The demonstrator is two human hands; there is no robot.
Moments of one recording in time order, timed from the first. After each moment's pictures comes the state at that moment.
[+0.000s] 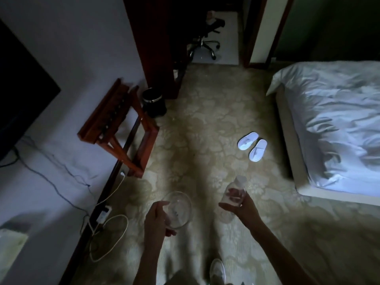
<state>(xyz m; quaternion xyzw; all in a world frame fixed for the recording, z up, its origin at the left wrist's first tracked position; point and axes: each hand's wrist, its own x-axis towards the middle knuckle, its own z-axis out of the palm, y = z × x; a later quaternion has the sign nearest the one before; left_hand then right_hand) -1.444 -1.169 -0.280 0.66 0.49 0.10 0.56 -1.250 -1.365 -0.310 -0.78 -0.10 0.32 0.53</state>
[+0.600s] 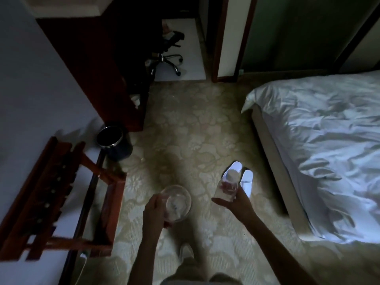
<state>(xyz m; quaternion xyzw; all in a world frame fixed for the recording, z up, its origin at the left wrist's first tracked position) -0.991 -0.943 -0.286 0.69 0.44 0.04 0.58 -0.859 -1.165 -0.285 -0.81 -0.08 0.23 0.53</state>
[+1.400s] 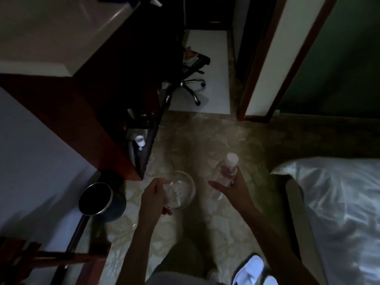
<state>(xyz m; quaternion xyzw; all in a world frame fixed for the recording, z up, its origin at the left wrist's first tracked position) -0.389 -0.654 -0.256 0.67 0.44 0.08 0.59 -0.233 -0.852 -0.256 -0.80 -0.13 0.20 0.55</state>
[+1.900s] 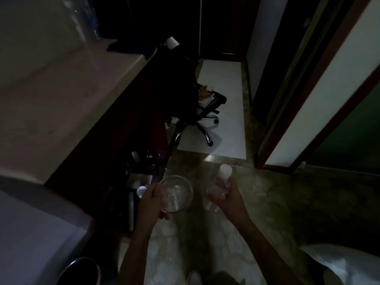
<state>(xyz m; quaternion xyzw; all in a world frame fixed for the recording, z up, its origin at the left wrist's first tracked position) -0.101 -0.388 -0.205 0.64 0.46 0.14 0.59 0.048 -0.560 -0.225 -0.78 -0.18 0.21 0.57</state>
